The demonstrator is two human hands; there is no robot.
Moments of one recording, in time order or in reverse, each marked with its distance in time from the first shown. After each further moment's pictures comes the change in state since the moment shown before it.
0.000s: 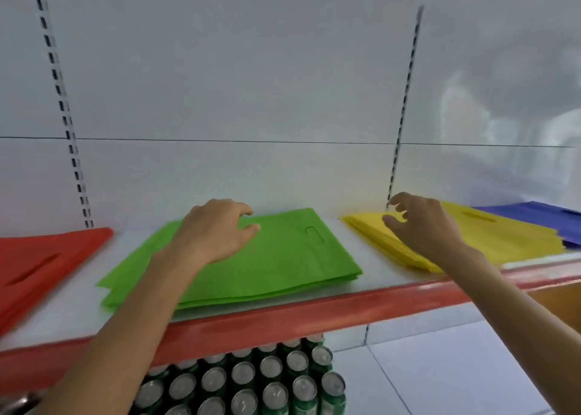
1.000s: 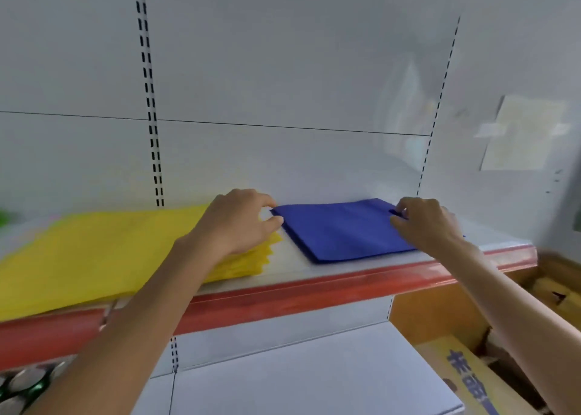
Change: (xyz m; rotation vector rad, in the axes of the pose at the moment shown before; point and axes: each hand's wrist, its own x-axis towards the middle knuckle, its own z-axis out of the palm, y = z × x) left_hand 0.173 0.507 0.182 -0.099 -0.006 0.136; right_hand 0.151 0.527 -0.095 -0.200 -0.044 0.153
